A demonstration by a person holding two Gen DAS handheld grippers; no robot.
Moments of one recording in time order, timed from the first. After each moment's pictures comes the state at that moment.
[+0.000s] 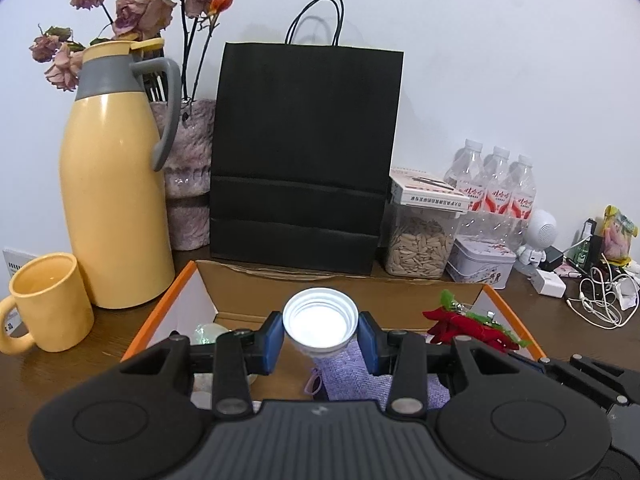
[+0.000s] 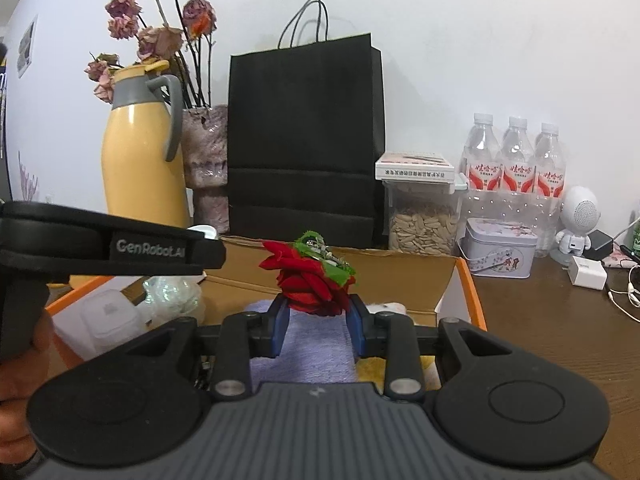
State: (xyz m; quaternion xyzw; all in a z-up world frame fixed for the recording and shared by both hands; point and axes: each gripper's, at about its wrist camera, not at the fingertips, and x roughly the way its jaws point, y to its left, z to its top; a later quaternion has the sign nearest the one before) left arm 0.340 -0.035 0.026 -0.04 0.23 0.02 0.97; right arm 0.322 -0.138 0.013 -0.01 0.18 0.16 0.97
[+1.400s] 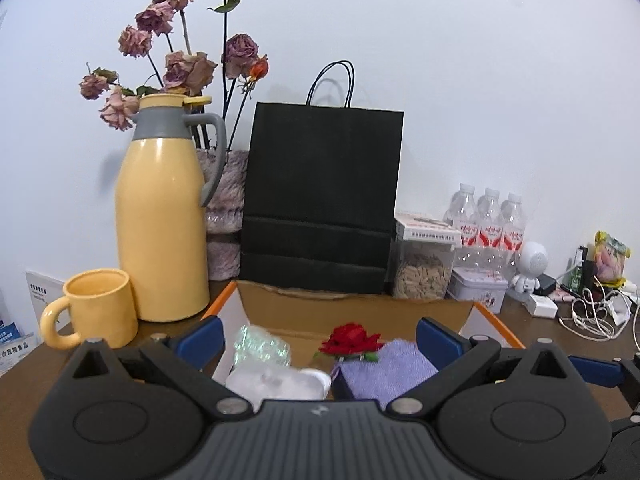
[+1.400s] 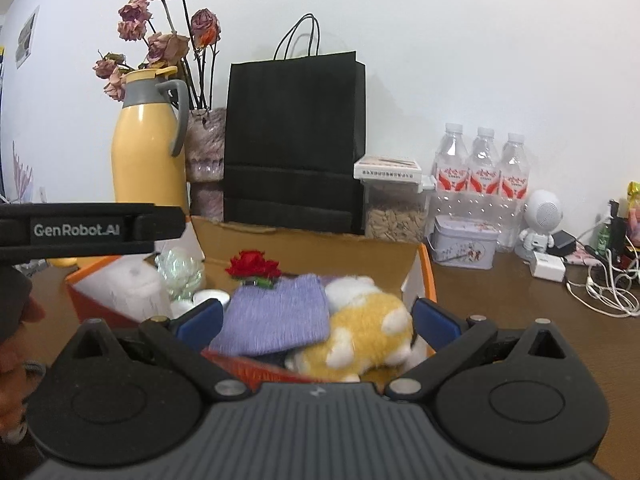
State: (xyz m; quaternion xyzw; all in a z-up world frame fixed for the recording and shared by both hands) left arm 0.254 -0.028 0.030 -0.04 0.15 0.04 0.99; right arm 0.256 -0.158 0.020 -0.03 0.18 0.14 0.97
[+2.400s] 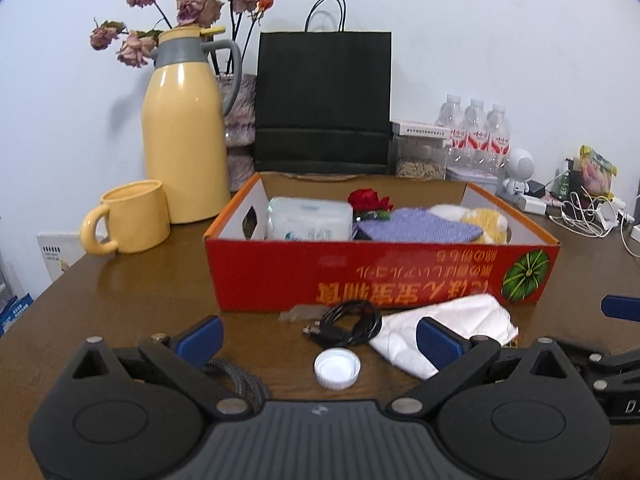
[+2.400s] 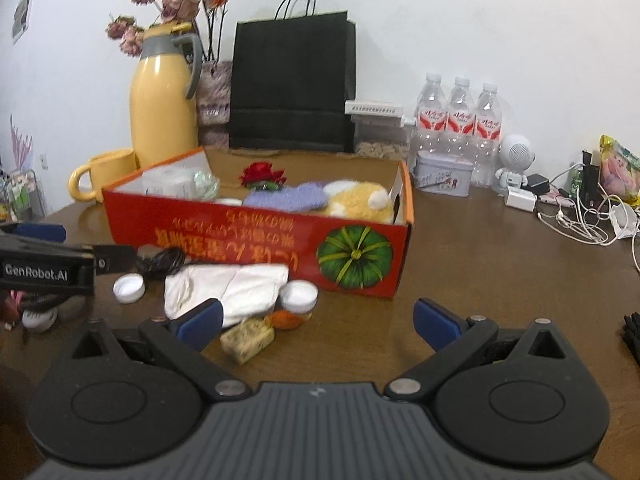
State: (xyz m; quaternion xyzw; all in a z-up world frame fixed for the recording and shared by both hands) left arm 0.169 -0.010 -0.026 -0.01 0.25 0.02 0.97; right arm 0.170 -0.174 -0.017 -0.04 0.24 0.13 0.96
